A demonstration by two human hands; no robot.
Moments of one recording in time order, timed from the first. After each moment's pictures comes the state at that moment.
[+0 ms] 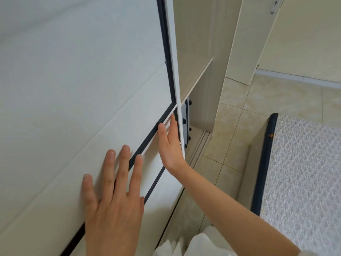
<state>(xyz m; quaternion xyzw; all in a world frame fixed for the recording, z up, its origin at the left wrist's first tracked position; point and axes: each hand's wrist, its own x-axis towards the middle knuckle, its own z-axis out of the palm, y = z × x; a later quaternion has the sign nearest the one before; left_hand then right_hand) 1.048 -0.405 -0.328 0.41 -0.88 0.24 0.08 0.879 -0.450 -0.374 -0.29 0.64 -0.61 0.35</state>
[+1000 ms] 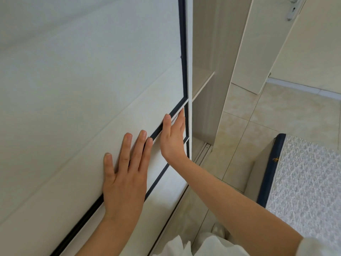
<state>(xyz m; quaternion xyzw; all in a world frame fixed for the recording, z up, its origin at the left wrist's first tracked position) 0.887 -0.488 -0.354 0.39 -0.81 0.43 0.08 0.738 -0.528 -0.374 -0.28 0.66 -0.64 0.29</state>
